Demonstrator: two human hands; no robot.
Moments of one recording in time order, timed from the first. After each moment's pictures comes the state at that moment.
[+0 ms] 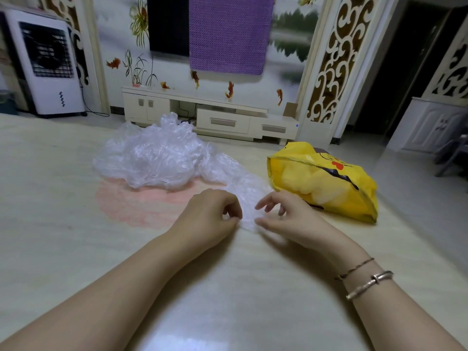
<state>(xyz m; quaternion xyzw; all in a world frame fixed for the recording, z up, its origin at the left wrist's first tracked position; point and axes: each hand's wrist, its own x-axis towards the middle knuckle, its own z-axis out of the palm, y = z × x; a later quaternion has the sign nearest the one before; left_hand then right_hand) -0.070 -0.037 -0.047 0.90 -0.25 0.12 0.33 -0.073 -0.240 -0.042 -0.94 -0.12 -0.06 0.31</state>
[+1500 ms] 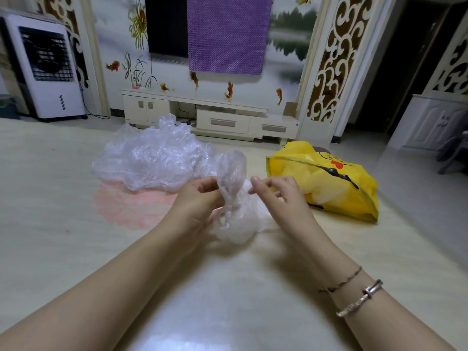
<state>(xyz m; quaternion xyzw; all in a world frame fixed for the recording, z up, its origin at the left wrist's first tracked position) -0.075 -0.042 -0.030 0.59 -0.10 -0.04 0.80 -0.084 -0.198 -0.027 -0.85 -0.05 -0.17 0.49</state>
